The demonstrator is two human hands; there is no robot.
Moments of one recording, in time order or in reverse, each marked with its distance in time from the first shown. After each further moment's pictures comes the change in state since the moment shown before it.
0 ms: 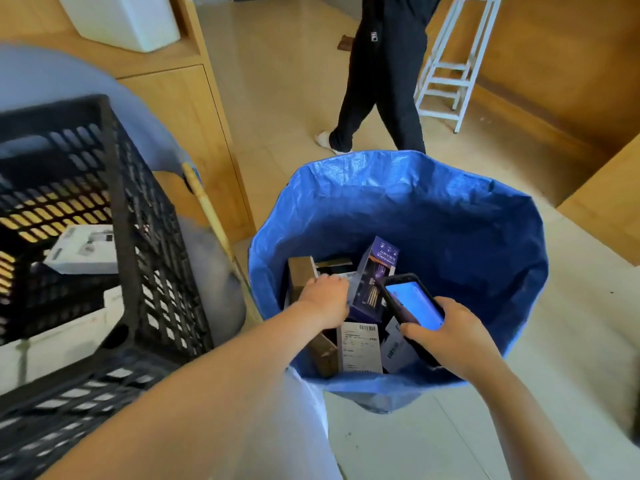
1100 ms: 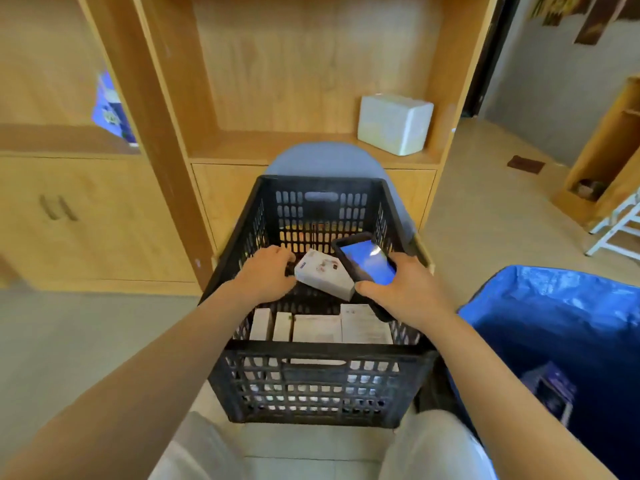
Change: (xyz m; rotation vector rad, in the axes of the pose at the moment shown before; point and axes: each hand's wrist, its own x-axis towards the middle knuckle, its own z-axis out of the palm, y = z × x) left_hand -0.341 -0.296 -0.155 -0.110 0.414 -0.666; right_hand -0.128 -0.356 0.129 -0.036 -0.079 -0.864
